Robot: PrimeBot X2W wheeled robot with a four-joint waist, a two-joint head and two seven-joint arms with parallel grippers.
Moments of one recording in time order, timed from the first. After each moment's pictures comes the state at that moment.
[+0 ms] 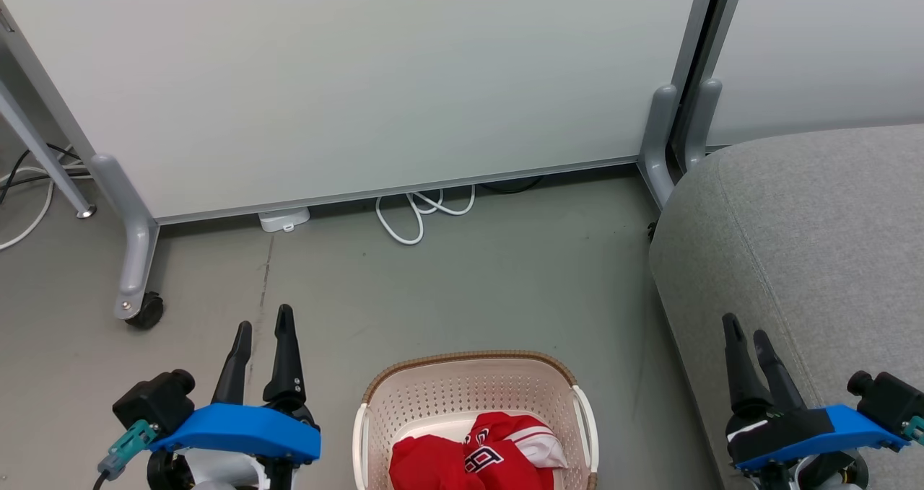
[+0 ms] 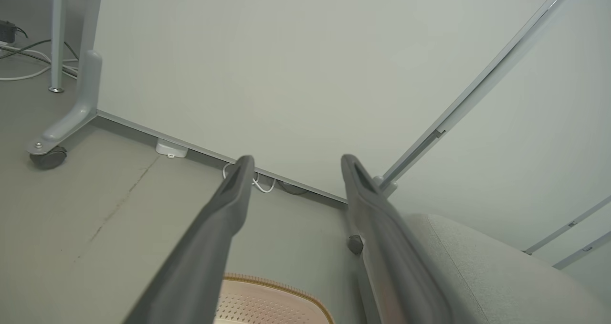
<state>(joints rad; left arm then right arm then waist) -0.08 0.04 -0.08 0.26 -0.65 -0.09 -0.12 -0.08 -0.04 -0.05 0.28 0.72 0.13 -0.09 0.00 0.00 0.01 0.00</state>
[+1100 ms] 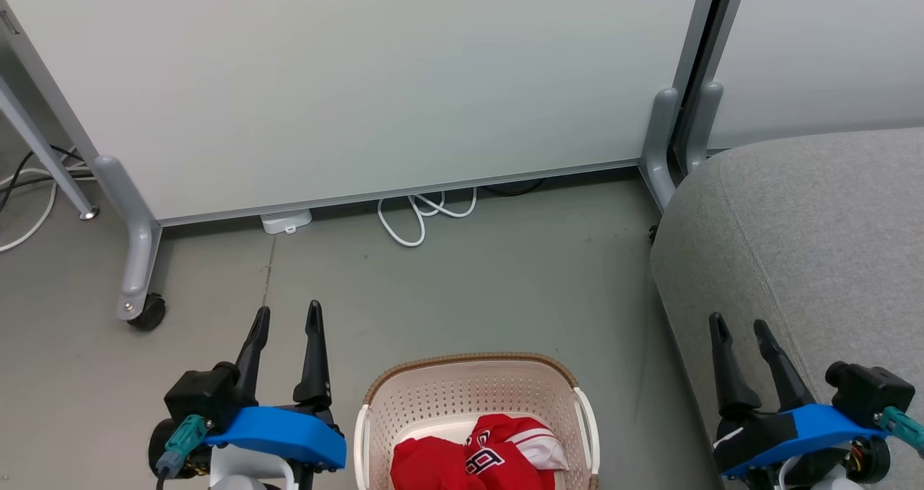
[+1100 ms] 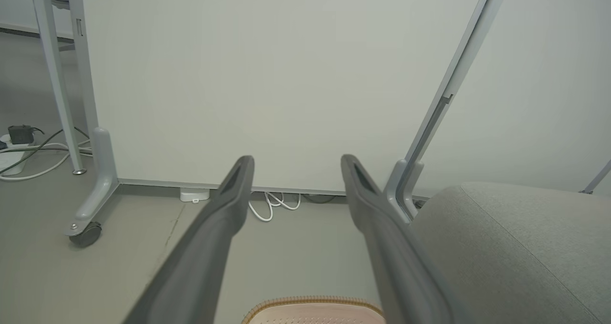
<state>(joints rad) -0.10 0.05 -0.13 0.29 -0.35 -0.08 -0.20 -0.08 -0.04 -0.04 0.27 0.41 0.13 -0.14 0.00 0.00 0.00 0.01</state>
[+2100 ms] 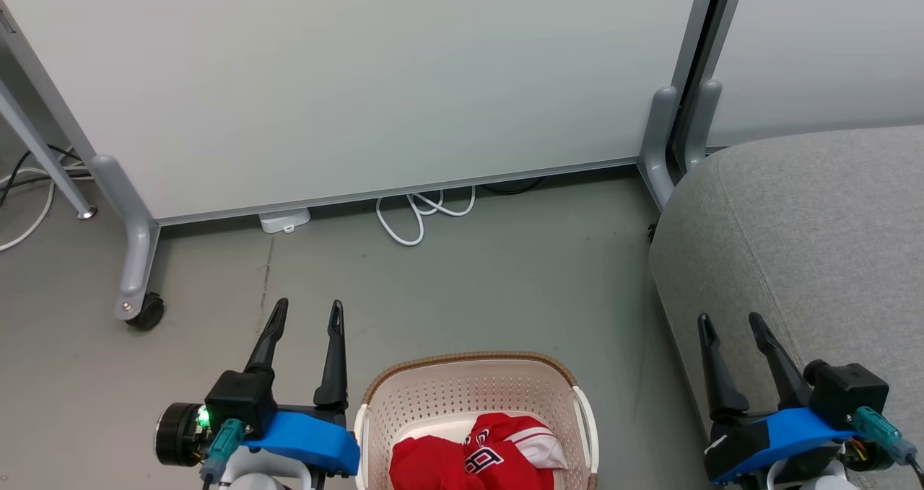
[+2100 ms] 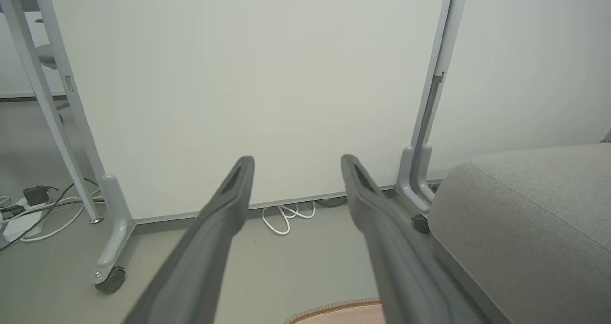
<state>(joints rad) -0.11 0.05 -0.17 0.31 -0.16 -0.06 -0.26 -0.08 -0.05 -0.03 0.26 0.21 0.13 -0.18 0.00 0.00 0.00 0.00</state>
